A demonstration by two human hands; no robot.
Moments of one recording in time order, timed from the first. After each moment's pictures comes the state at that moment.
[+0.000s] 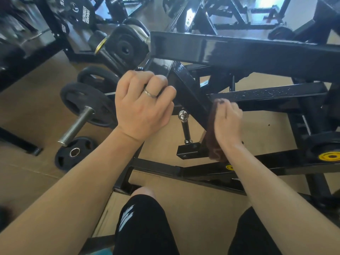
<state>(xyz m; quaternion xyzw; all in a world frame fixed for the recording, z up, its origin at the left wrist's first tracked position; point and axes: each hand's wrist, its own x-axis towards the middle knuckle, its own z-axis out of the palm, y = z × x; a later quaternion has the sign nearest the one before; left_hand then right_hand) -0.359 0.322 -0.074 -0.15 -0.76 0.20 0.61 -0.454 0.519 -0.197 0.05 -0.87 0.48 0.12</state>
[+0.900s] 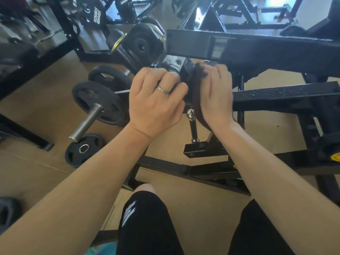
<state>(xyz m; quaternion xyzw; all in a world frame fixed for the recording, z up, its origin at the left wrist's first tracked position) -0.355 0.323 -0.073 -0.15 -0.78 0.16 0.58 -0.444 0.460 -0.122 0.22 -0.82 0.43 0.30</state>
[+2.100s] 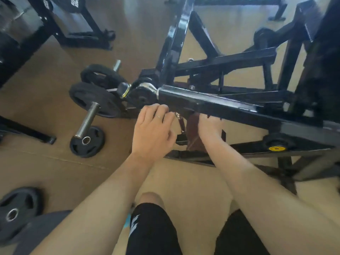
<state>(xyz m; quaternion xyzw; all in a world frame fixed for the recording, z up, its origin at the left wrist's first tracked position) -0.295 0.351 -0.025 -0.05 -0.97 0.06 0.21 -0.378 0.505 -0.039 -0.15 -0.82 0.51 -0.20</state>
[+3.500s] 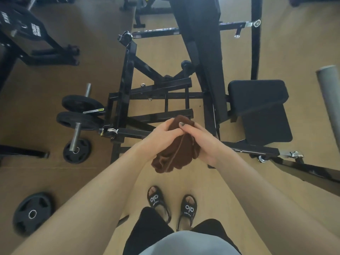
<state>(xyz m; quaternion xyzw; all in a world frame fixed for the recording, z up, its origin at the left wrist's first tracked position) -0.306 0.592 0.329 0.18 -0.77 -0.54 -0.29 -0.312 0.748 0.318 -0.21 -0.60 0.67 -0.39</state>
